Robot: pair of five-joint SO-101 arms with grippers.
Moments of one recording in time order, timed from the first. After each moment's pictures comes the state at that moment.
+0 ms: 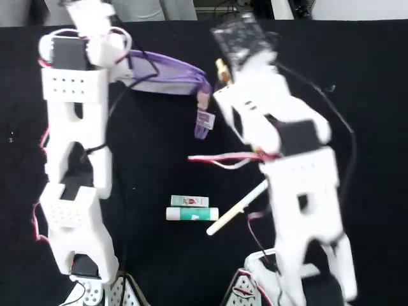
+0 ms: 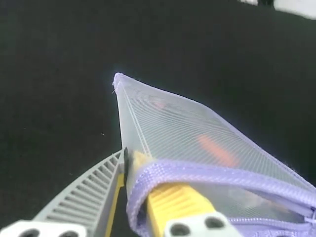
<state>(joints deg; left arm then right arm) 1.0 22.2 -62.9 100.7 13.3 -12.7 -27.7 8.2 64.7 16.3</state>
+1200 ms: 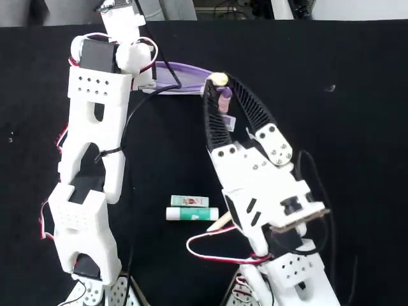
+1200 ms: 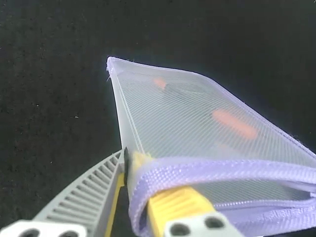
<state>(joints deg) 6.4 22.1 -58.2 100.7 14.3 -24.9 -76.4 71.6 -22.1 8.0</state>
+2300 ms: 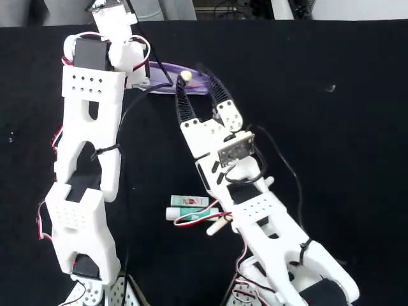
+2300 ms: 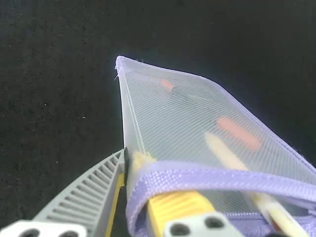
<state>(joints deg) 4.3 22.1 -58.1 100.4 14.3 -24.7 -32.2 72.2 -47.9 8.0</state>
